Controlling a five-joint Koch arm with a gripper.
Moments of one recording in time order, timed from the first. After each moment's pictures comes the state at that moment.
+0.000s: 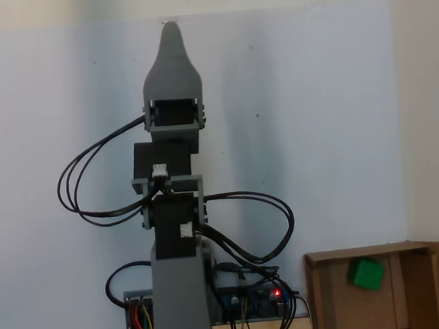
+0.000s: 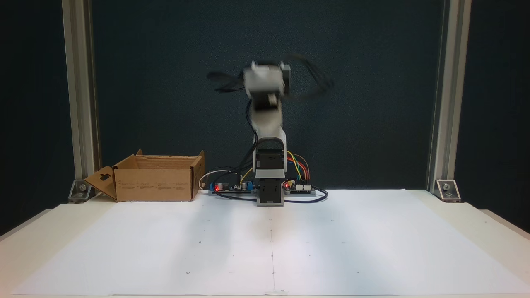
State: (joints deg) arm 0.0 115.4 83.7 25.0 1.9
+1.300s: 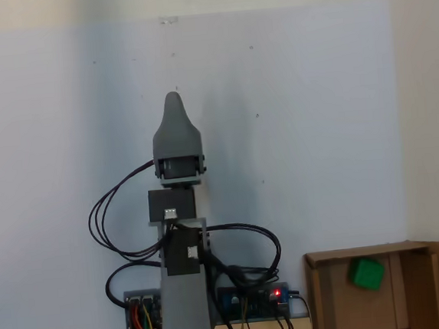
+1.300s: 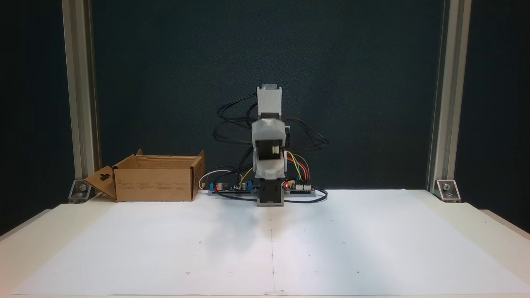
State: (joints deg) arm 0.0 129.4 129.4 -23.3 1.8
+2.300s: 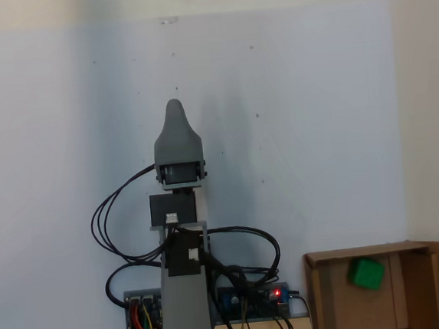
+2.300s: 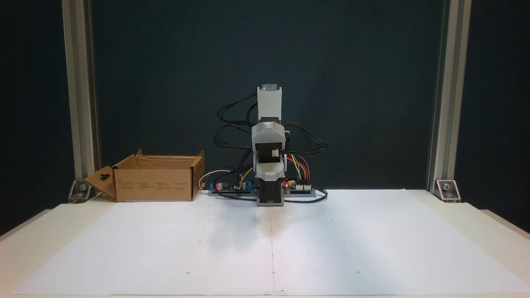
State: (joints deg) arm 0.2 129.4 133.9 -30.1 1.8
